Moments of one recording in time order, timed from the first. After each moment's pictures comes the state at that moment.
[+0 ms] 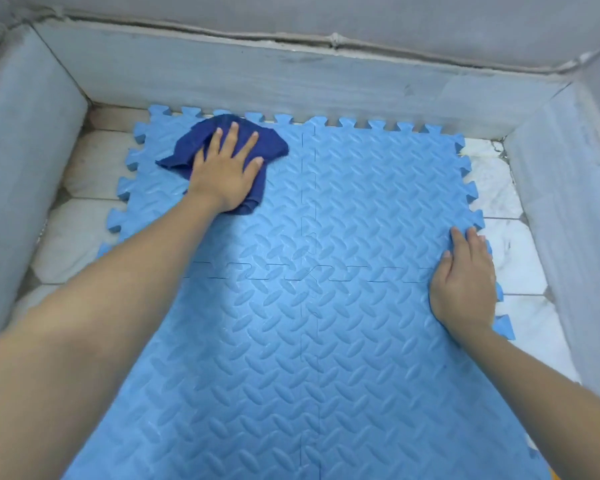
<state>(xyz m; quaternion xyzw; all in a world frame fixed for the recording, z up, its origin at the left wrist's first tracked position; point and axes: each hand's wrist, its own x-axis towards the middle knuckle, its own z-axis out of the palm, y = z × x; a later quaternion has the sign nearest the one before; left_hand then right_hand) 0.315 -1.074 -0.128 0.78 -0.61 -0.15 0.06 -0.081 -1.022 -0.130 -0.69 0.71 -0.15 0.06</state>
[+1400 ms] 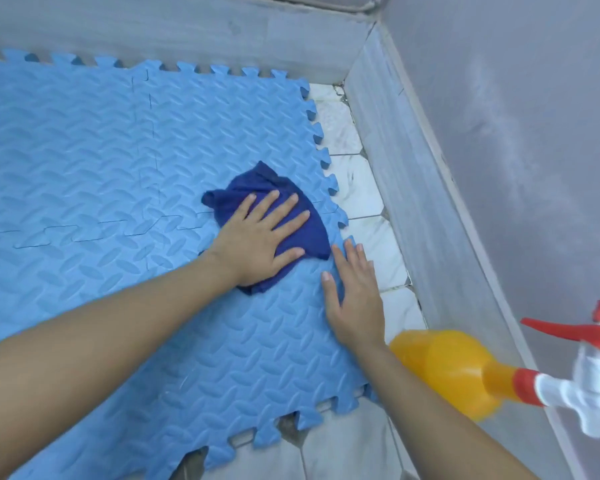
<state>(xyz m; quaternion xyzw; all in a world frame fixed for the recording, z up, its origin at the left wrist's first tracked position) 0.042 -0.973 -0.125 0.50 -0.86 -0.11 0.01 -0.163 -0.889 -0.120 -0.69 0.69 -0.15 0.17</state>
